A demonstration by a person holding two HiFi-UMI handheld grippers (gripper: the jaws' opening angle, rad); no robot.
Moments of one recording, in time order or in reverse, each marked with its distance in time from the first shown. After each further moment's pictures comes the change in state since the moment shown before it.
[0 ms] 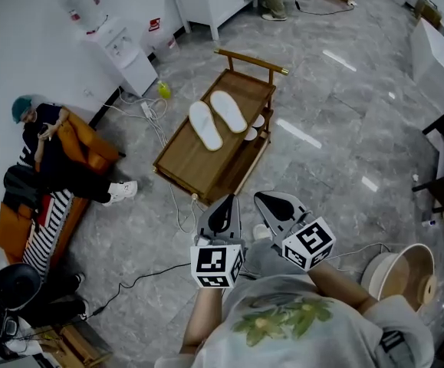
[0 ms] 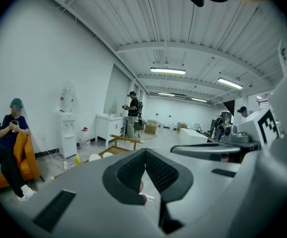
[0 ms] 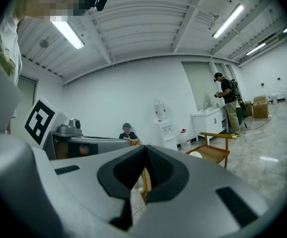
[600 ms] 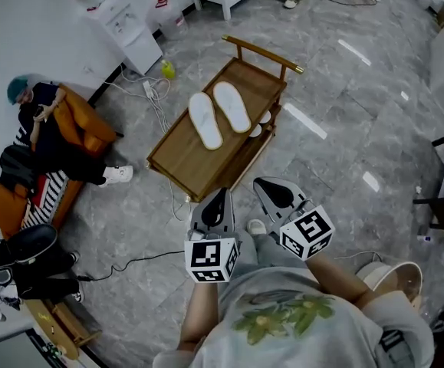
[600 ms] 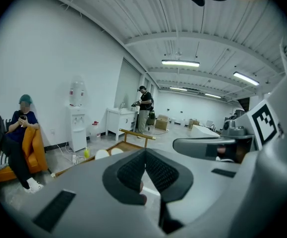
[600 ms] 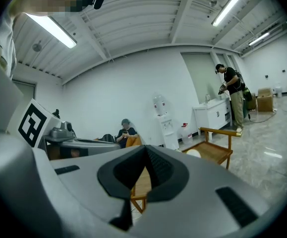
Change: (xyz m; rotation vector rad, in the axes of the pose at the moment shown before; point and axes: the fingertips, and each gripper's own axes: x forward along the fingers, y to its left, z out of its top) left arm 0.070 0.035 -0.009 -0.047 0.055 0.131; right arm 0.058 -0.080 -0.001 0.024 0.067 0.047
